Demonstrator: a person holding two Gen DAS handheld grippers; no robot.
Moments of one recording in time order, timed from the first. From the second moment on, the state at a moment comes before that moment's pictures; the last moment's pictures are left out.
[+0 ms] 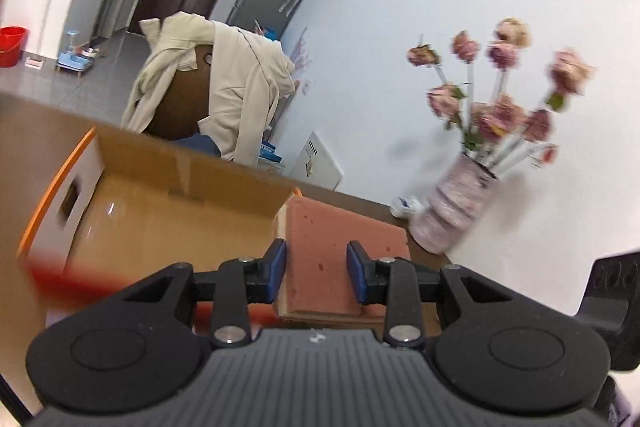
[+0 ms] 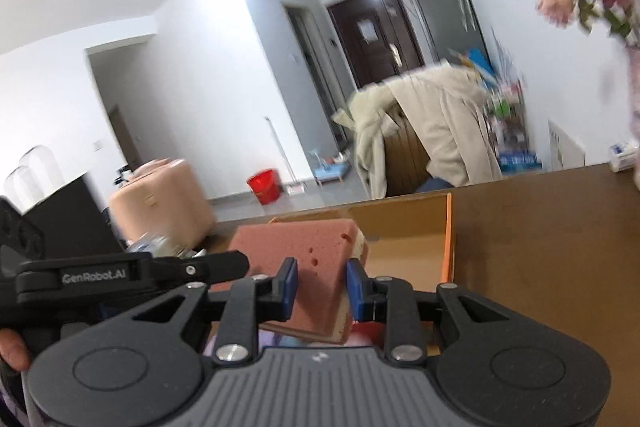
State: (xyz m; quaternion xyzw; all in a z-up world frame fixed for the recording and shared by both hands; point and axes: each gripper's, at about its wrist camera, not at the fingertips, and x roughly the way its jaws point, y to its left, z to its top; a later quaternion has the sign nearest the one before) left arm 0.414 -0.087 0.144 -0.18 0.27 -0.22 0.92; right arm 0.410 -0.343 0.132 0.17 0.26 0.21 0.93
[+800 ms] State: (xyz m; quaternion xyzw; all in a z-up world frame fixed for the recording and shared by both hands) left arm 0.565 -0.062 0.130 -0.19 0.34 -0.16 0.91; right arm 0.553 -0.334 0.137 0.09 0.30 0.06 0.95
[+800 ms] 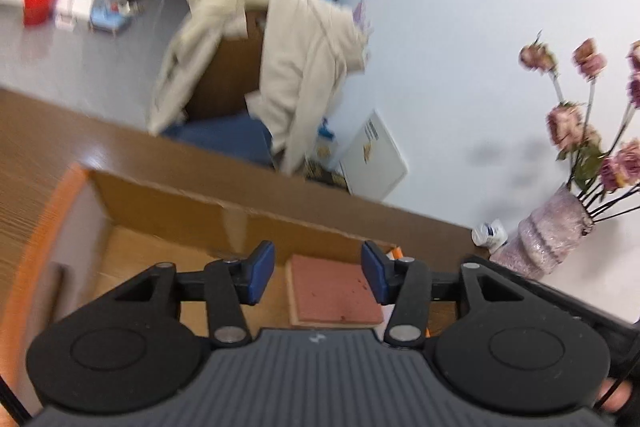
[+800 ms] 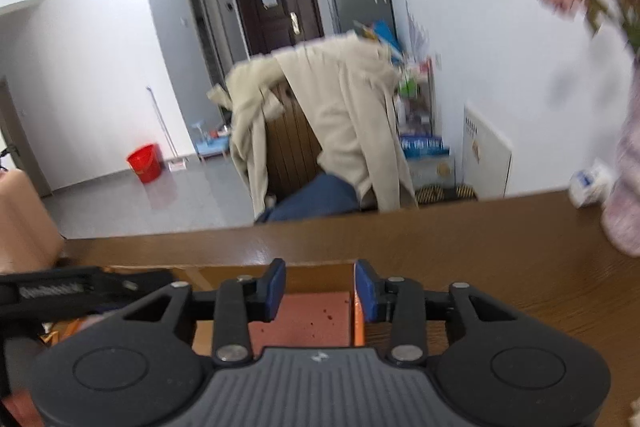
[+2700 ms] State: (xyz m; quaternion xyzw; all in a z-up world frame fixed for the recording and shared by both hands) left arm 0.119 -0.115 0.036 -0.05 0.22 -0.17 0.96; right arm 0.117 -0.385 0.024 0.05 0.21 0.15 0.96
